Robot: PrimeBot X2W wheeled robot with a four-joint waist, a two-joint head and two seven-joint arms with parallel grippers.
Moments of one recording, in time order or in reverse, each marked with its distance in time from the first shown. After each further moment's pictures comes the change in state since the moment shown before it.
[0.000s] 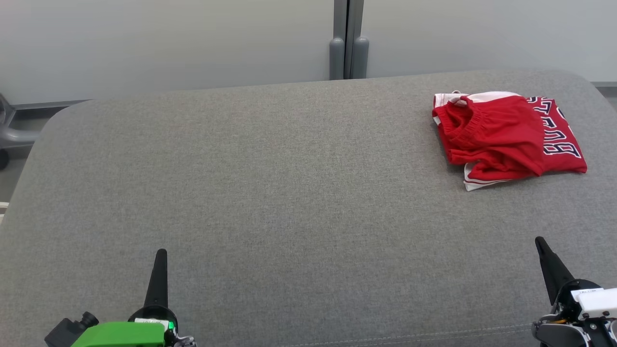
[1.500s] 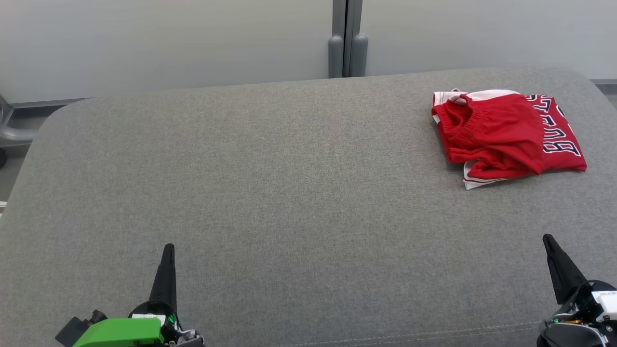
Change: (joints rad) left arm -0.014 -0.005 -0.024 -0.009 -0.188 -0.006 0.022; right arm 0.005 0.002 -0.045 -0.013 0.179 0.000 0.070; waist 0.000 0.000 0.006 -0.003
